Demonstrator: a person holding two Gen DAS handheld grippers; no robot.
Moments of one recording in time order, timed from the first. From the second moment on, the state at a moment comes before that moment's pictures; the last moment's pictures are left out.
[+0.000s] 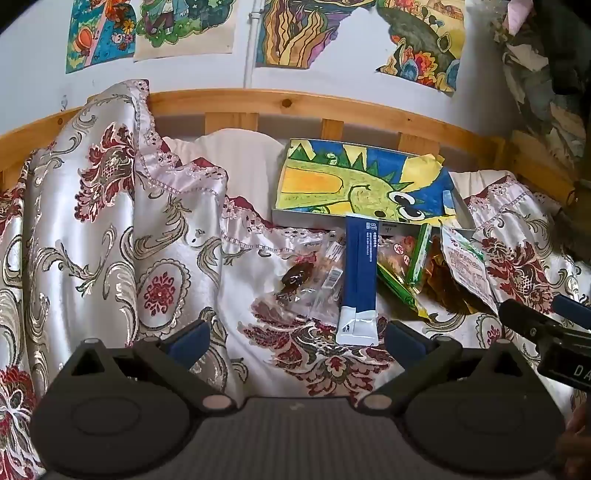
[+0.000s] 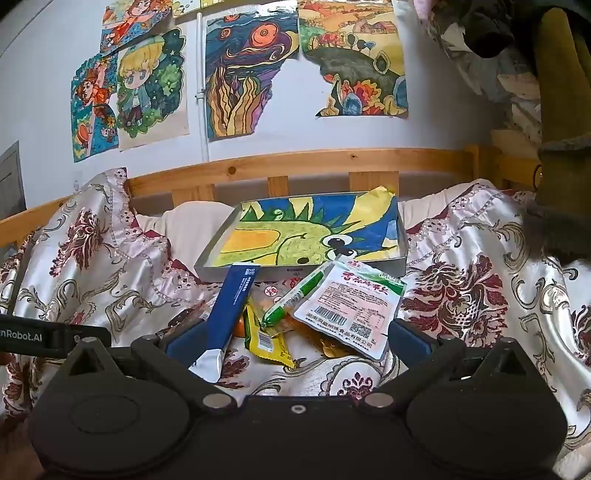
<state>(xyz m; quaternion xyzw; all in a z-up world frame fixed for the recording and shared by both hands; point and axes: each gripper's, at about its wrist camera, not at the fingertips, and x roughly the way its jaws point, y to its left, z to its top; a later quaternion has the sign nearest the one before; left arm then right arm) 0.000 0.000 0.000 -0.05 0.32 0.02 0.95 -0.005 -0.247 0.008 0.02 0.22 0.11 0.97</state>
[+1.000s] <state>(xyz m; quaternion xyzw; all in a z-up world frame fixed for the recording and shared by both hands) 0.000 0.004 -0.009 -0.06 0.33 0.02 0.94 -0.004 -0.248 0.006 0.03 0.23 0.11 0.97</state>
